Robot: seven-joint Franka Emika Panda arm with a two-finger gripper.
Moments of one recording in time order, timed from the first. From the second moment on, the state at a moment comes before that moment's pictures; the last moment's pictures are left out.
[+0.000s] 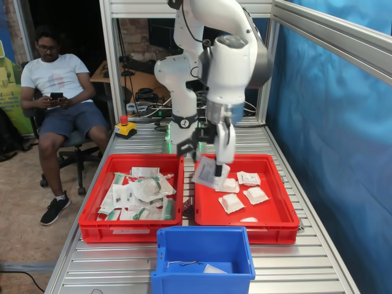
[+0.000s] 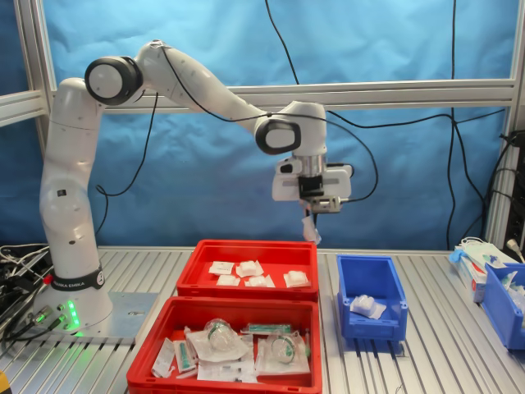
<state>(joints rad) 0.52 0.28 -0.41 -1.86 0.03 2.19 2.48</state>
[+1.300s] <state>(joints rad) 0.50 0.57 -0.54 -1.46 0.14 2.16 2.48</state>
